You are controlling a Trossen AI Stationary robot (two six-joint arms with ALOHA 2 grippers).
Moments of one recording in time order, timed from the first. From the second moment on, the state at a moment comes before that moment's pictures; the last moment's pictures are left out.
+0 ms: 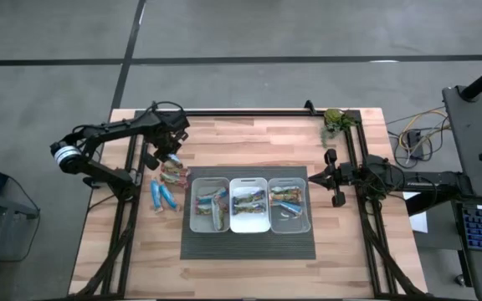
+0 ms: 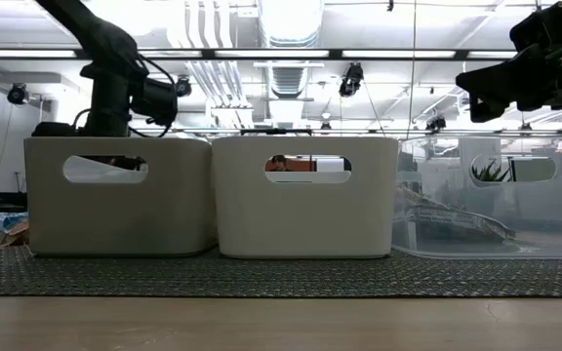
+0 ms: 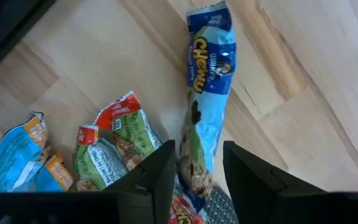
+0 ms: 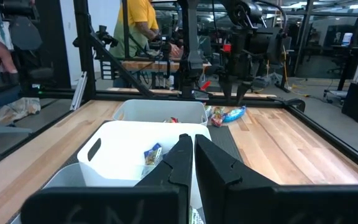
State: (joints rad) left arm 0.72 1.37 0.84 -0.98 -0.02 -1.75; right arm -0.11 0.21 0.01 0.21 -0.18 0.01
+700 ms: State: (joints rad) left arm 0.72 1.37 0.77 -0.88 -0.04 -1.77; right arm -0.11 0.21 0.01 0.21 -0.18 0.01
